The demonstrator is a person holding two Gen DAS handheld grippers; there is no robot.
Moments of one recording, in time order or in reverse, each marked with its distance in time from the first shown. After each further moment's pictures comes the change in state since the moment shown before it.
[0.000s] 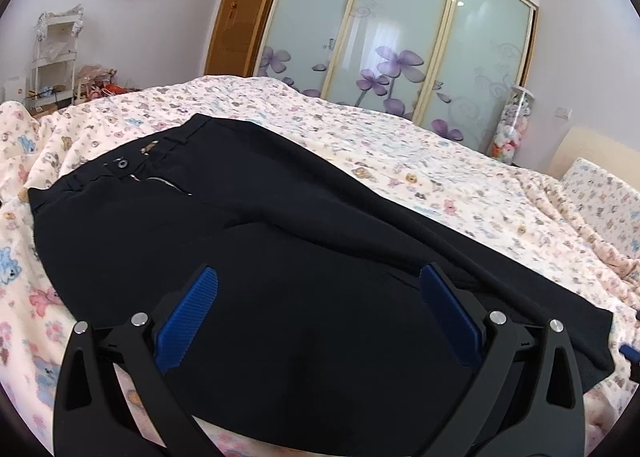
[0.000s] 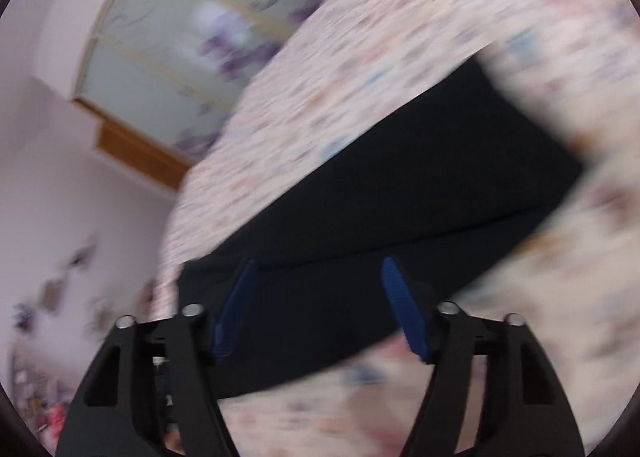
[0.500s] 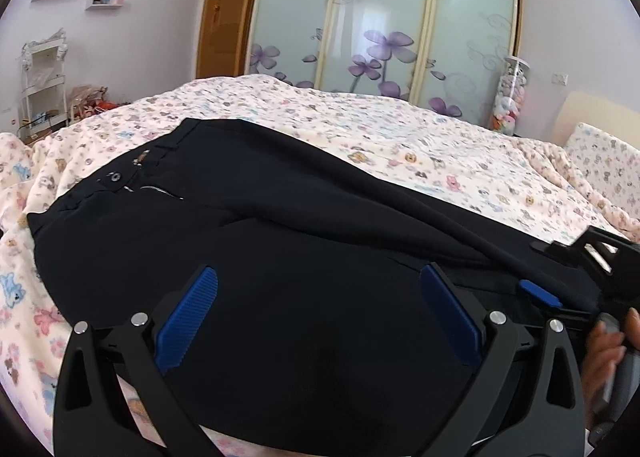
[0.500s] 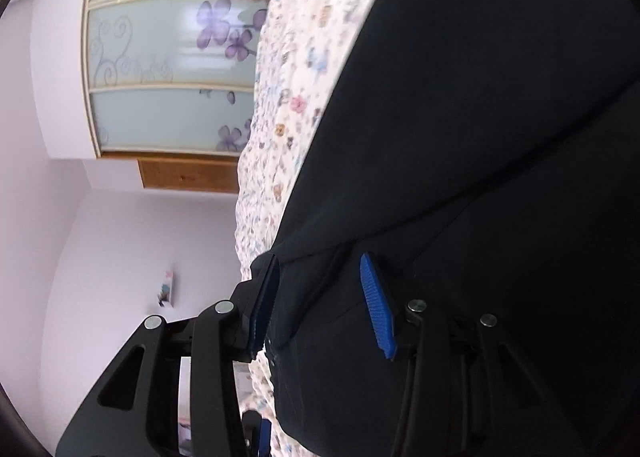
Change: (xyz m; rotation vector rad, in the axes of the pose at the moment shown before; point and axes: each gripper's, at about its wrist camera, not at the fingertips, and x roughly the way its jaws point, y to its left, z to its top) left arm 0.012 -0.017 -0.003 0.108 0.047 0.009; right arm 0.173 0.015 -0.035 0.356 0.145 0.245
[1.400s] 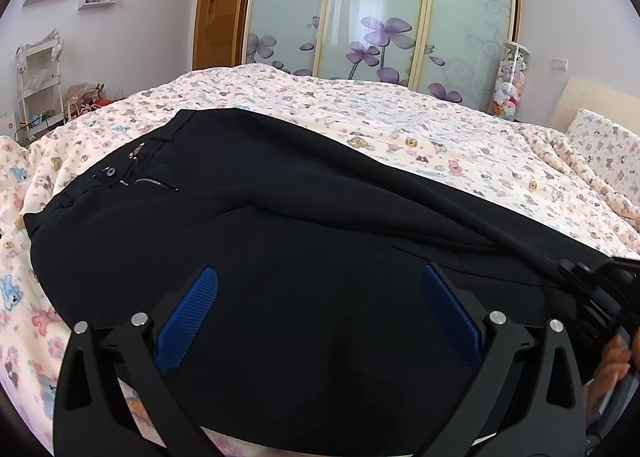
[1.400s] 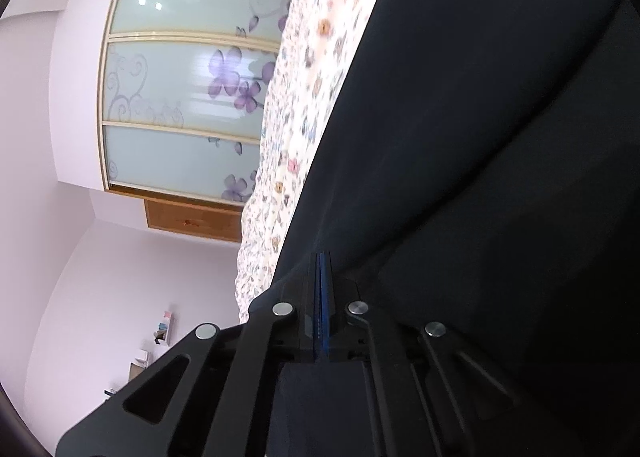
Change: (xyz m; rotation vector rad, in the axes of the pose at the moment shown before) left arm 0.008 -0.003 -0.005 0.021 0.041 0.017; right arm -0.027 -0.012 -0.010 -0.055 -0.229 0.013
